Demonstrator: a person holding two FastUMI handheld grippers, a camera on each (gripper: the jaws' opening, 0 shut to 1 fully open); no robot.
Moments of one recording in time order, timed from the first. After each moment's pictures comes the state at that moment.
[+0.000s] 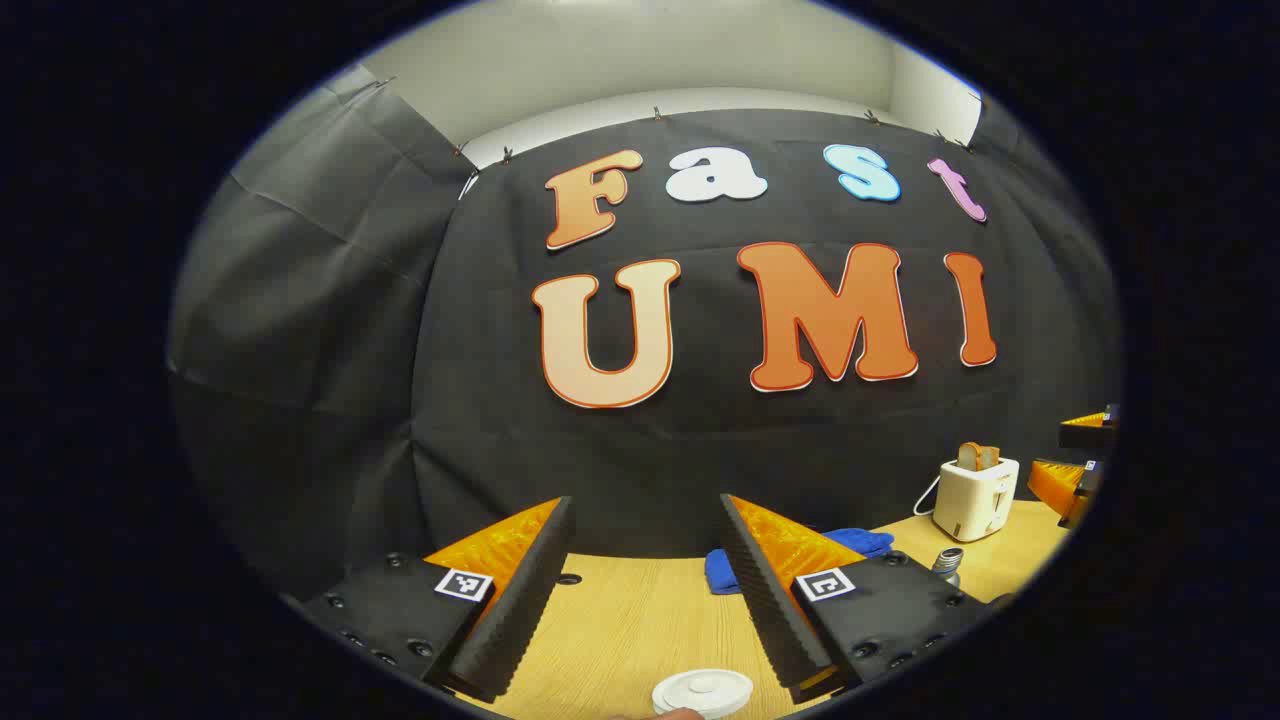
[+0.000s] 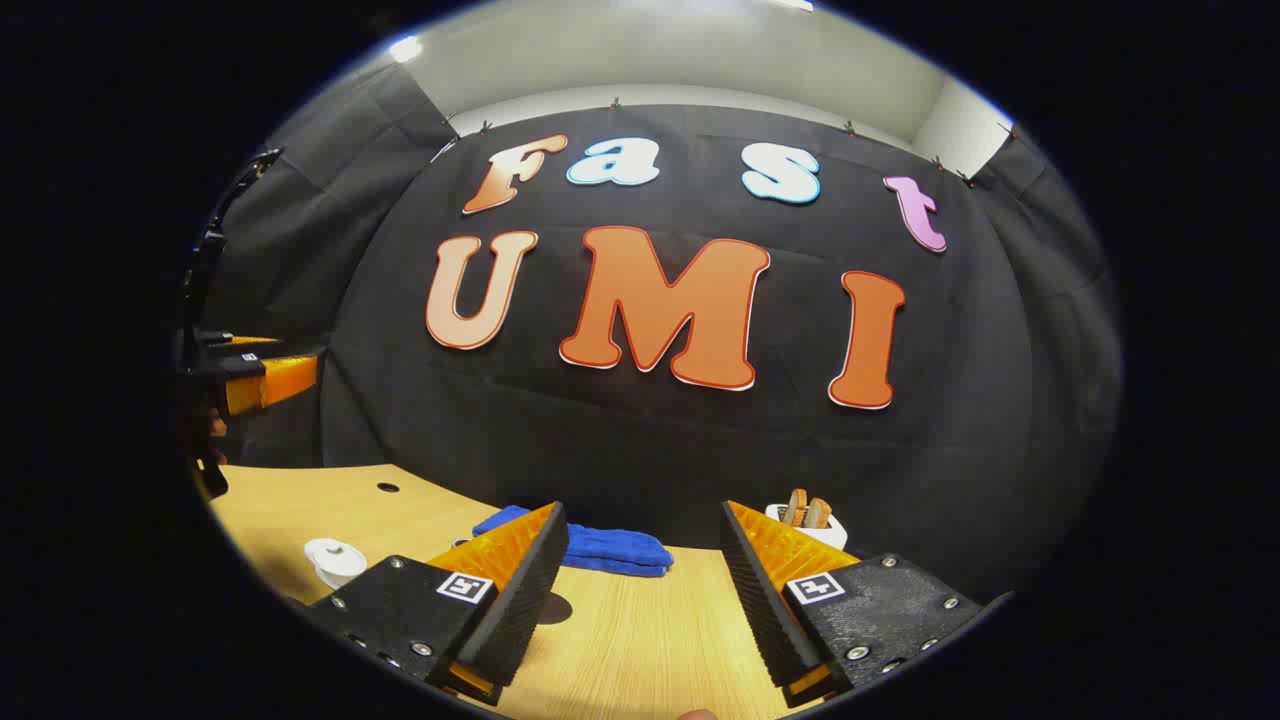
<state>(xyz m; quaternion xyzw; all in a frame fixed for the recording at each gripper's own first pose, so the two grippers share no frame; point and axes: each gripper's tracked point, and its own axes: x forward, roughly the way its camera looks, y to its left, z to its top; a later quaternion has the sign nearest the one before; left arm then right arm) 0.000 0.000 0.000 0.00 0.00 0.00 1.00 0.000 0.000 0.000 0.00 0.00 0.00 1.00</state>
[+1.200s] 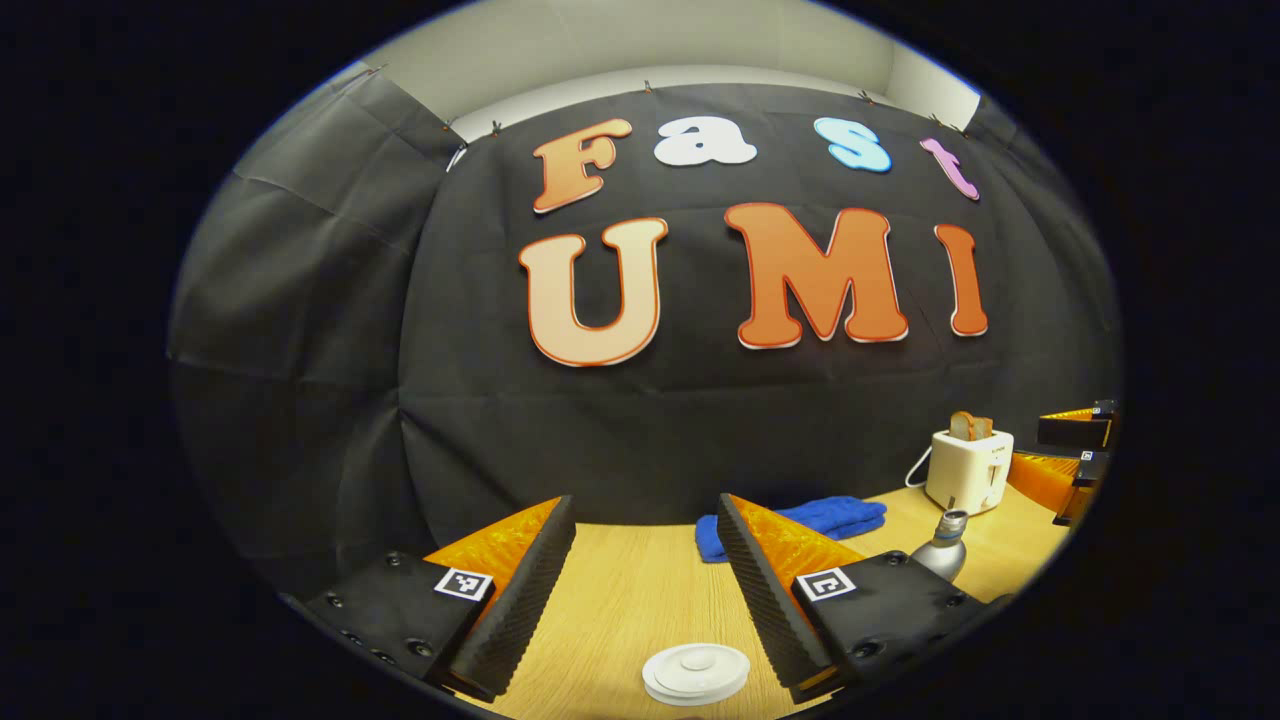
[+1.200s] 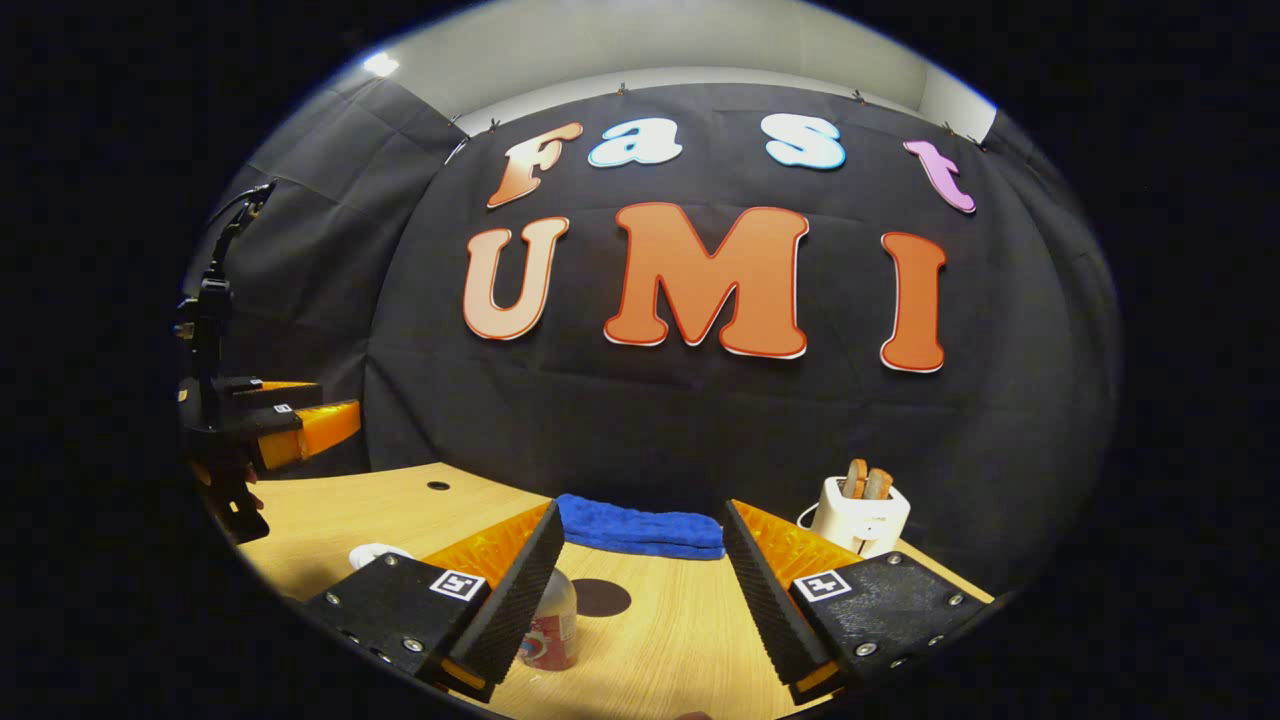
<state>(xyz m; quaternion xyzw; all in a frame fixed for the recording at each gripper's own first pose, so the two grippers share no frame) -0.008 -0.011 -0.054 0.00 0.06 -0.02 1.00 0.000 0.045 -0.029 0.03 0.04 0.07 1.00</state>
